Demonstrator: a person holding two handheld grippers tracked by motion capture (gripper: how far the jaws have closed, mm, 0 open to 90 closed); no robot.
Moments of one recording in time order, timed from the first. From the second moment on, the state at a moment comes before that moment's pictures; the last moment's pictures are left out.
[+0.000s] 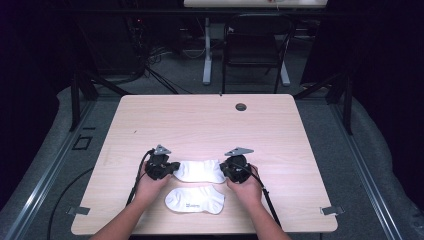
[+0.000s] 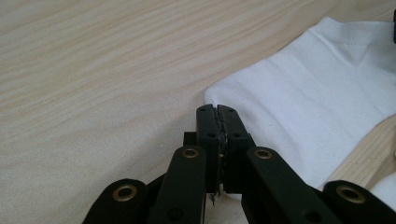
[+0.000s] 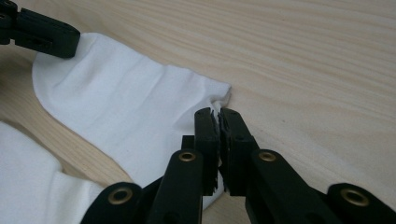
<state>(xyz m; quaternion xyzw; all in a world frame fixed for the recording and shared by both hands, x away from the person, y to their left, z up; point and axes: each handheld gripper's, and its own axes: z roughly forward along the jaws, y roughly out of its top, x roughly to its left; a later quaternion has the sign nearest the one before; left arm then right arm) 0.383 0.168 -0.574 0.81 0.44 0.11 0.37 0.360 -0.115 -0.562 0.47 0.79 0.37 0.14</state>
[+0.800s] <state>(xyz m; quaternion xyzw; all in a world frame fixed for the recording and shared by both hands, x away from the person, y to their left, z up) 0.367 0.176 -0.544 0.80 0.42 0.11 0.41 0.346 -0.118 -0.535 0.46 0.78 0.41 0.14</state>
